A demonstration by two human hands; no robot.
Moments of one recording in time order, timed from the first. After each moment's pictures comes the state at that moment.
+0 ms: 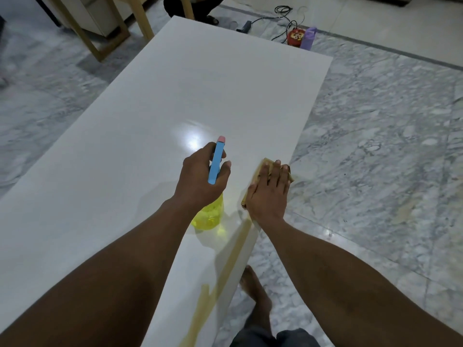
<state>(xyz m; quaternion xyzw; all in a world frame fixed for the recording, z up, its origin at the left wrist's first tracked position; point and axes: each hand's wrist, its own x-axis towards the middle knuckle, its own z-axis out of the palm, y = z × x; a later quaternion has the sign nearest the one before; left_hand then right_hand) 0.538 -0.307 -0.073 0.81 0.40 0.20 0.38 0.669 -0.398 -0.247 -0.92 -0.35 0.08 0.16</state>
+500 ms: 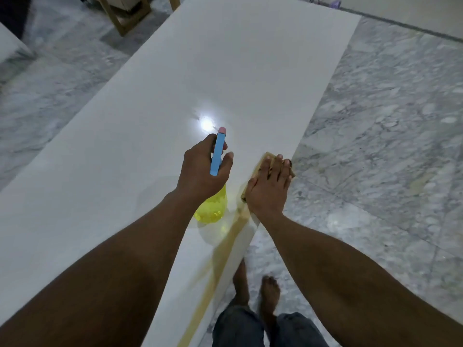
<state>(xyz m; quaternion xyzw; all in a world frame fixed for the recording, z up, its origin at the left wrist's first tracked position) 0.382 -0.407 -0.069 0.80 0.43 0.21 0.36 0.504 -0.488 -0.246 -0.92 -0.35 0.09 0.16</state>
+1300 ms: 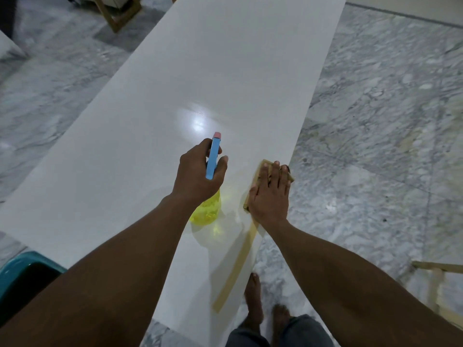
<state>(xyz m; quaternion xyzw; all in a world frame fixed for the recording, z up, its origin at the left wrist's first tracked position) 0.138 -0.492 -0.073 0.82 0.39 0.20 0.36 0.264 -0.610 -0.250 -0.92 -0.36 0.10 0.15</state>
